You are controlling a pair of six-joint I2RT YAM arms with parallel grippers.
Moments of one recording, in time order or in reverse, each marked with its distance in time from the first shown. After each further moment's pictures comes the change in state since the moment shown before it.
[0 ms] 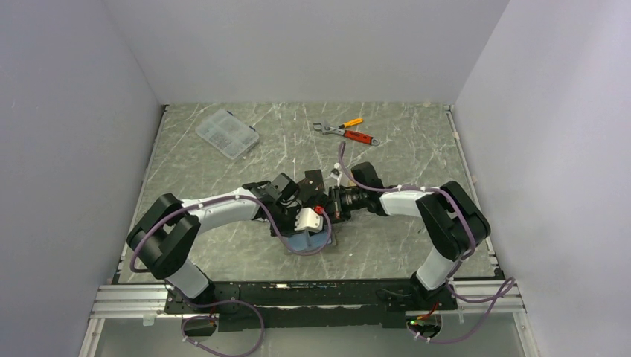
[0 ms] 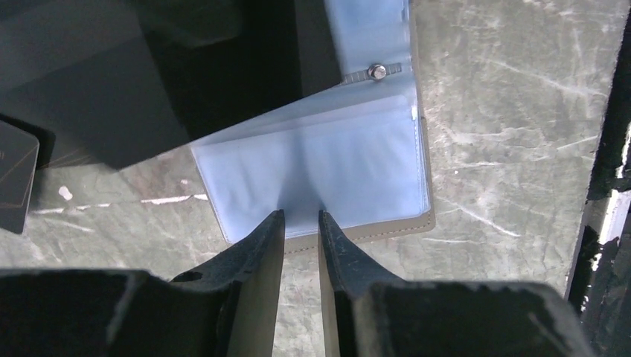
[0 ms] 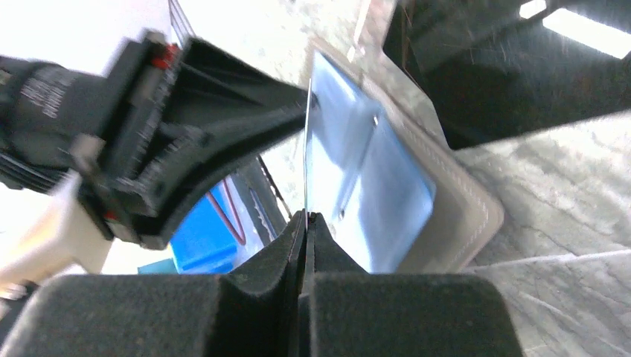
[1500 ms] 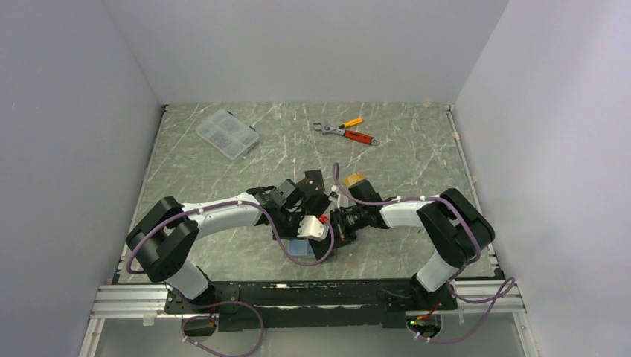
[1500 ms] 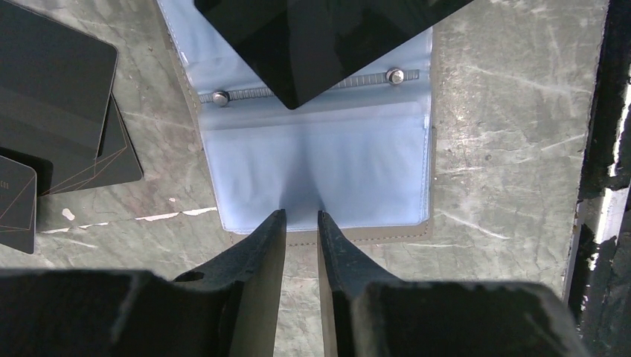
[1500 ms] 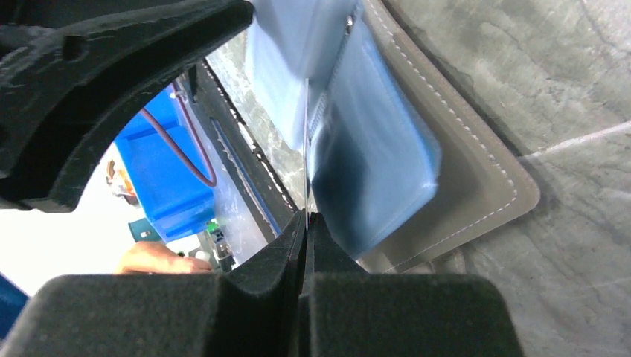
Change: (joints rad) left arm -0.084 -0.022 -0.009 -0.002 -0.072 0.024; right arm 0.065 -0.090 -0.107 -0.154 0.014 -0.102
